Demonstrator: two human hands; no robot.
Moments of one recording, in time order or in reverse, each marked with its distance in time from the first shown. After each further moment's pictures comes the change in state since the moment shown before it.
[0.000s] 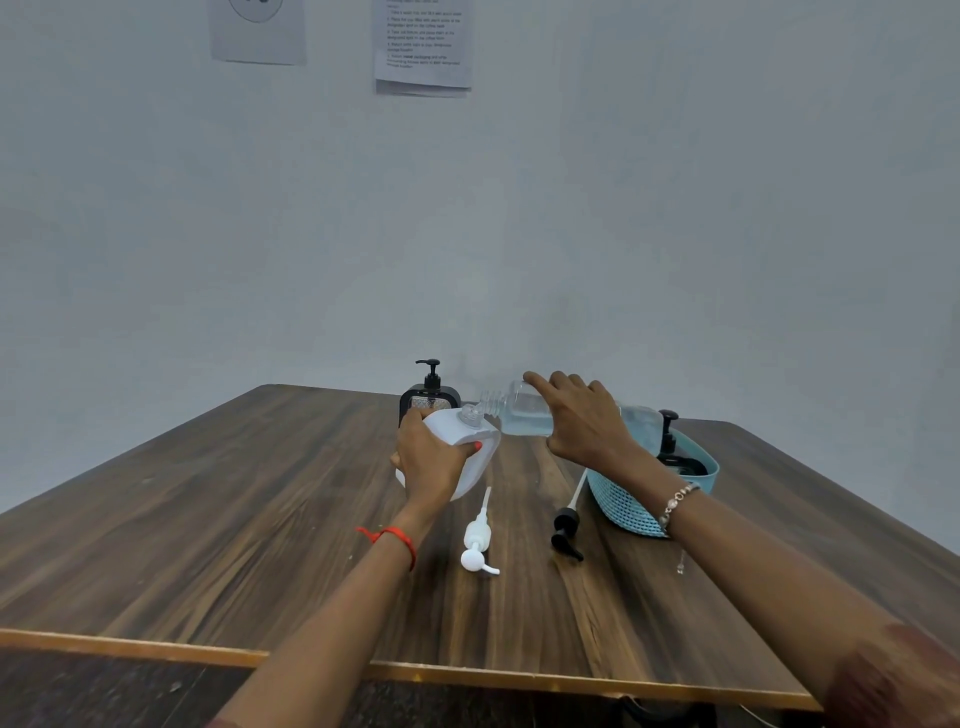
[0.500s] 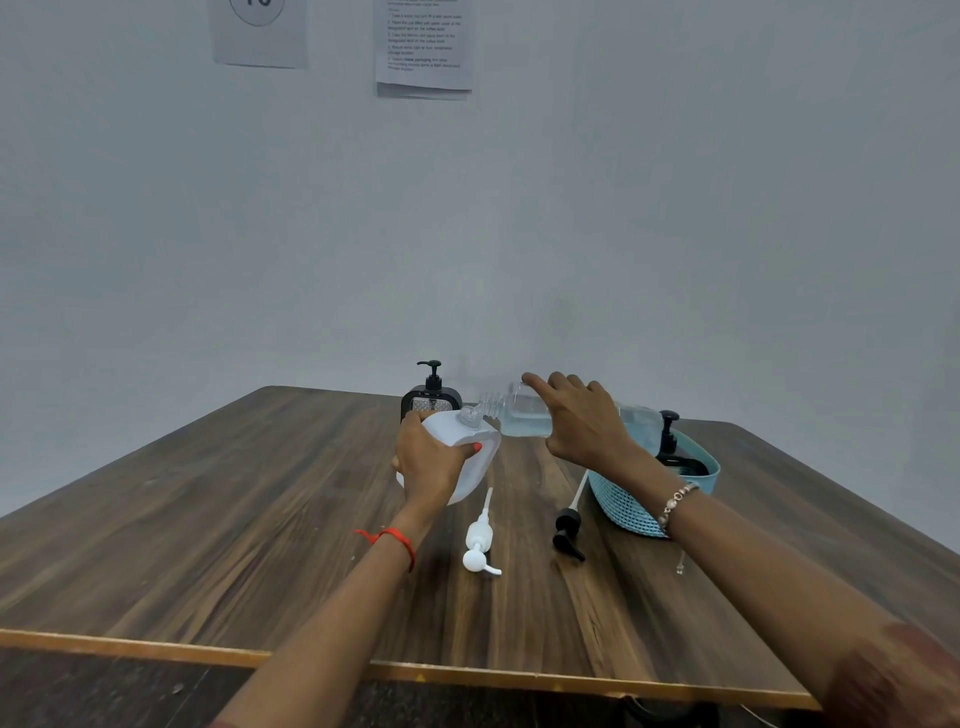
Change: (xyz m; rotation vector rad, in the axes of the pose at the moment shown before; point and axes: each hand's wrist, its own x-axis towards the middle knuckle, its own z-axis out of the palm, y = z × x) left_hand -0.001 0.000 -0.004 -0.009 -0.025 -0.035; right_hand 0.000 -0.002 -0.001 0.004 0.004 -0.010
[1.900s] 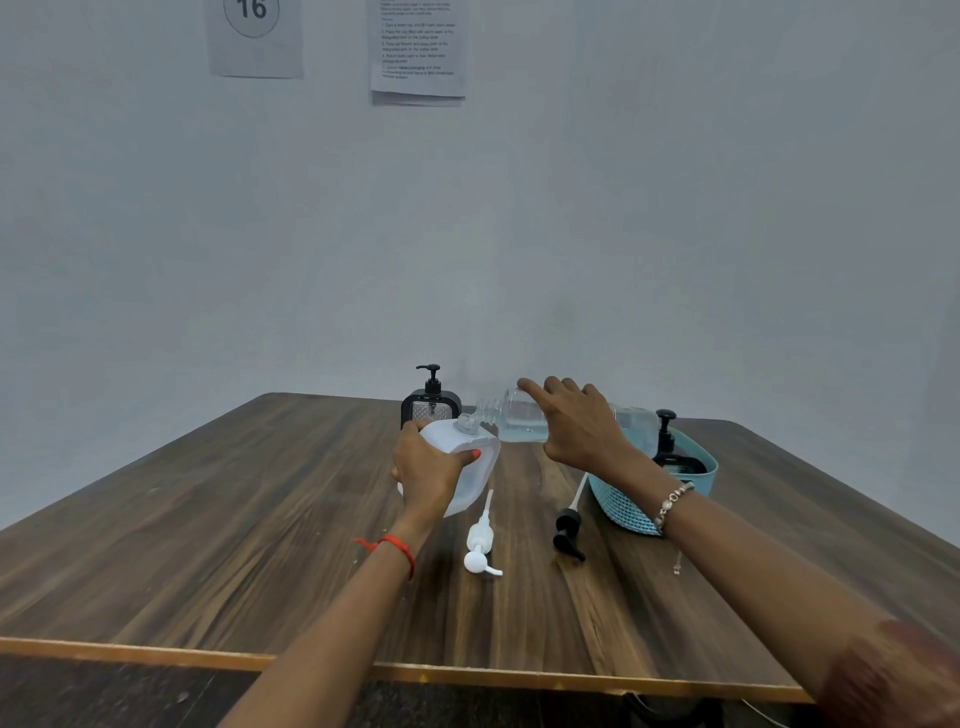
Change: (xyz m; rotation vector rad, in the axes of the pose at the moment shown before) left_hand -0.007 0.002 -0.003 -0.025 -0.027 -0.058; right_hand -0.003 -0.004 -0.005 0.001 -0.021 -0.005
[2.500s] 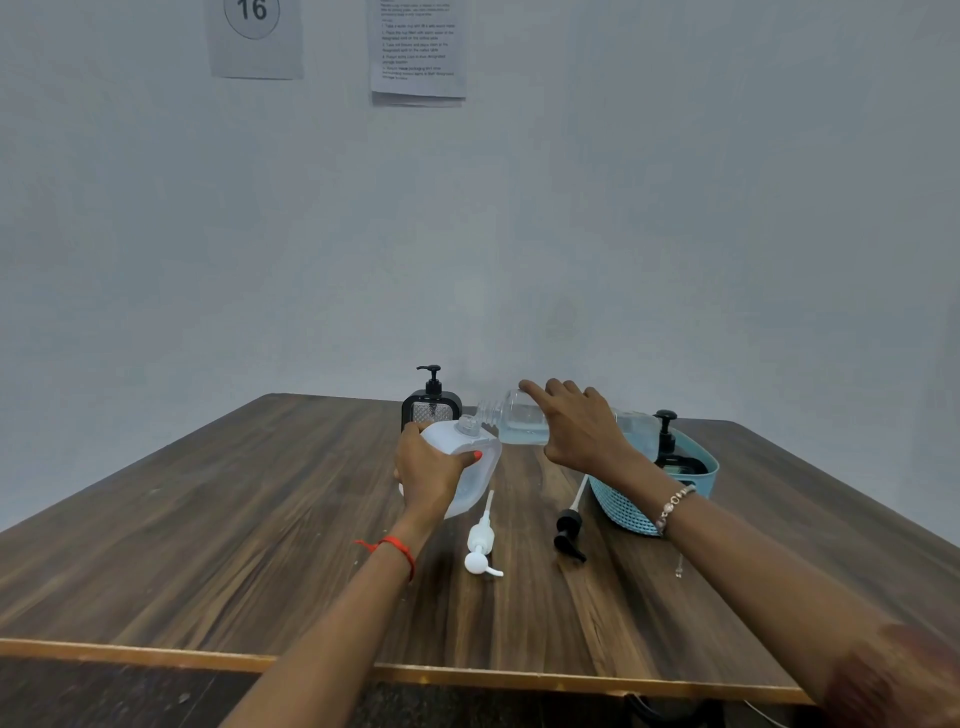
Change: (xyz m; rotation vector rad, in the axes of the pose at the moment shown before) left_hand 0.003 -0.004 0.002 -0.016 -0.008 -0.014; right_hand -0.001 0.001 0.004 -0.003 0.014 0.004
